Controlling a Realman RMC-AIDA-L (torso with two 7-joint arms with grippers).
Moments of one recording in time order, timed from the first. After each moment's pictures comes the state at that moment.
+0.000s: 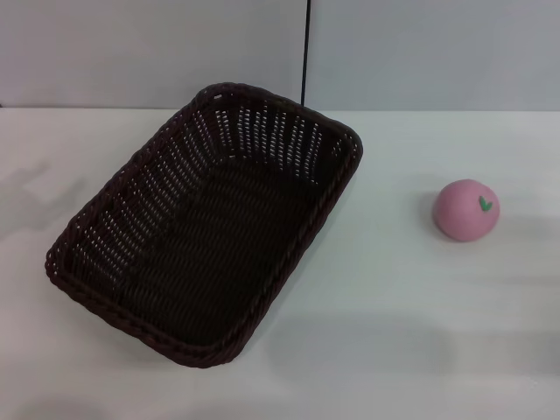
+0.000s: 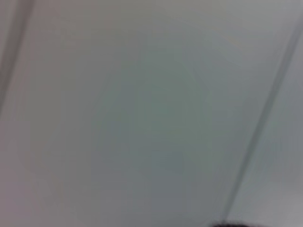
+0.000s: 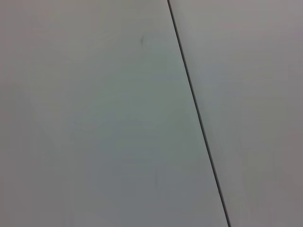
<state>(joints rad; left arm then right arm) -0.12 -1.90 0.80 0.91 1.49 1.48 -1.60 0.31 2.08 -0.71 0.11 -0.58 -1.66 0.36</state>
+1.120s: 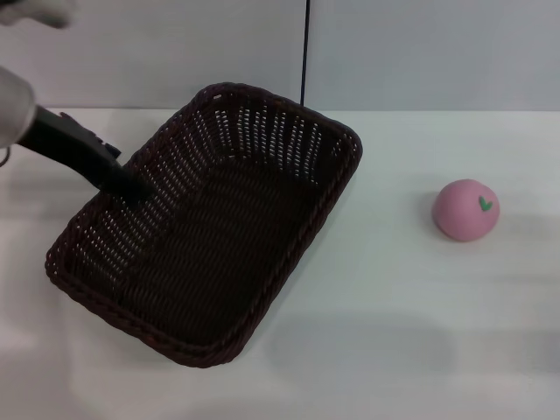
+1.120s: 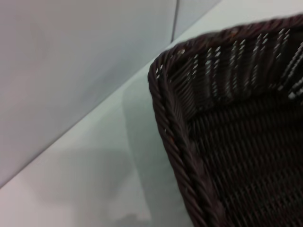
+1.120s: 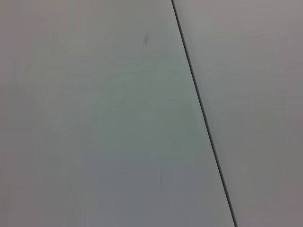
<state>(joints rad) -0.62 -2.06 1.04 1.33 2.63 1.63 -2.26 0.32 2.08 -0.71 0.11 -0.58 -1.66 0.36</state>
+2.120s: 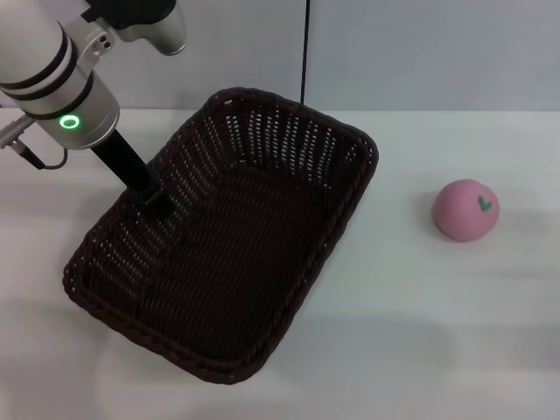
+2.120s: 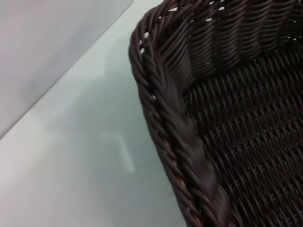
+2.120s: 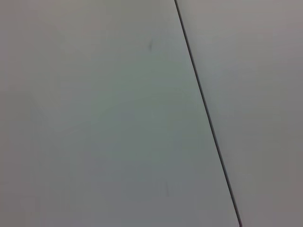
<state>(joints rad) -0.82 -2.07 1.26 1.11 2.79 1.60 -2.45 0.32 2.08 -0.72 0.09 -0.58 -1.66 0.37</state>
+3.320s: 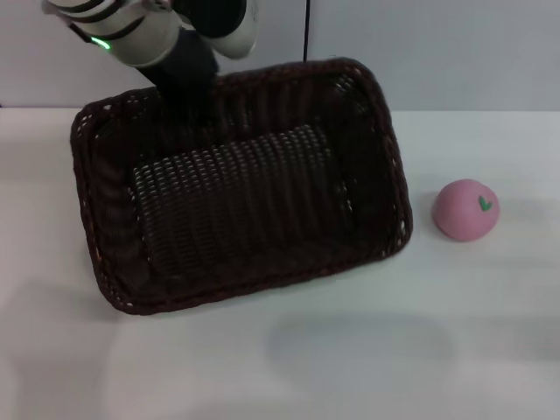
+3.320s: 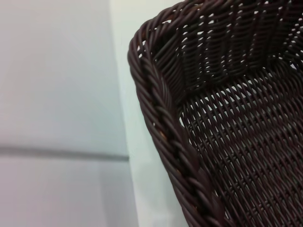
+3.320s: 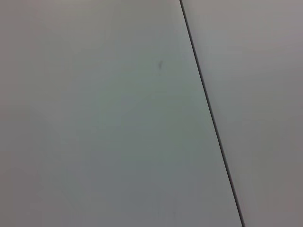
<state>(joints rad) -0.90 -2.07 1.35 1.24 2.74 1.48 -1.70 0.33 2.08 -0.72 0.04 -0.58 -1.66 0.39</state>
